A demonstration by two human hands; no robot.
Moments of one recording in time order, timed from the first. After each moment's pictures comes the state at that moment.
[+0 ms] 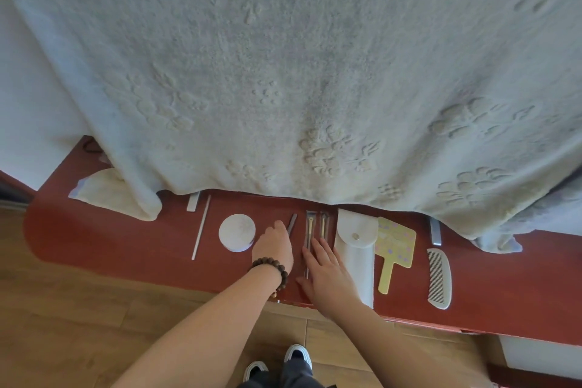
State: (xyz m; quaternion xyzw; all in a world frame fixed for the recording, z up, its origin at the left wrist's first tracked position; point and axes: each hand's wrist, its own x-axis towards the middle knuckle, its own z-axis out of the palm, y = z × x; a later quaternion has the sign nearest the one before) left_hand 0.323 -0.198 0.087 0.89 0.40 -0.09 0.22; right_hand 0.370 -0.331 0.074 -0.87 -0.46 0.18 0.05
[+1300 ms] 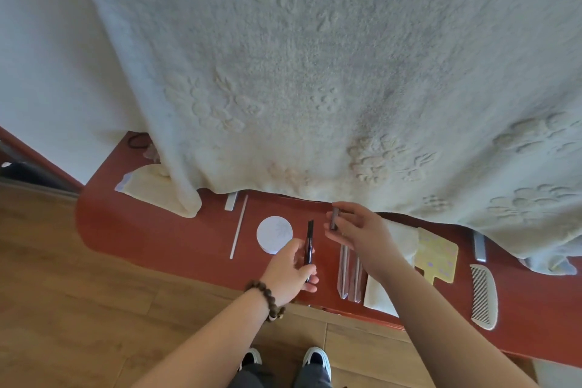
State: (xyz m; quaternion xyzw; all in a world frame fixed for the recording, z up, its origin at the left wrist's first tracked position) left_hand 0.251 -0.179 0.124 0.65 0.38 -0.02 0.66; right_hand 0.396 -0.269 0.167 -0.66 -0.12 0.41 0.62
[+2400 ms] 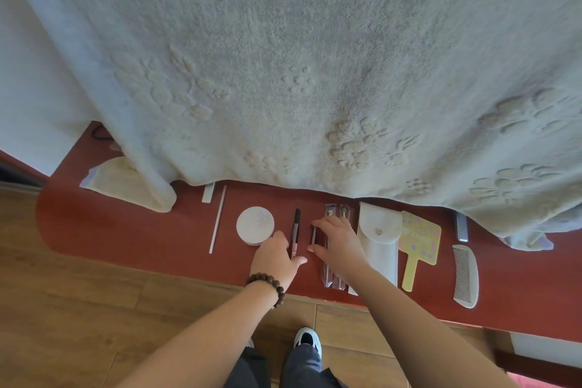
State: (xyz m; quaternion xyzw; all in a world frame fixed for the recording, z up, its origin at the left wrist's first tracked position) left_hand 0.278 -0.184 0.072 0.83 0.43 -0.04 0.34; right_hand 0.398 -0.281 0.082 -0.87 -0.40 0.21 0.19
